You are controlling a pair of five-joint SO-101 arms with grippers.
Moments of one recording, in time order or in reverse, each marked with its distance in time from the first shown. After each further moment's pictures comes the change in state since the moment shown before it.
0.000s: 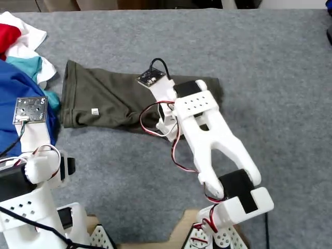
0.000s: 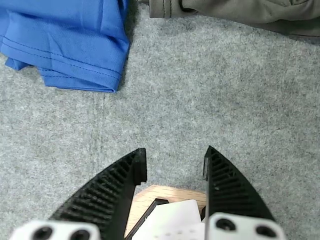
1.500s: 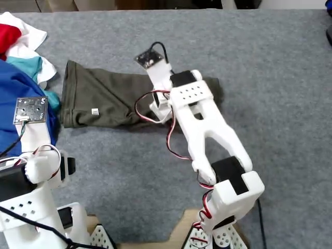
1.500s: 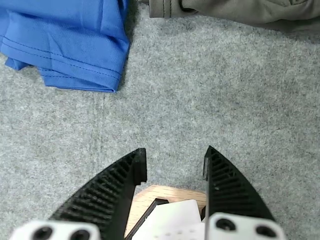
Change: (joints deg) left arm 0.0 0.0 0.0 0.0 0.0; right arm 0.0 8.5 -14.0 -6.0 -4.0
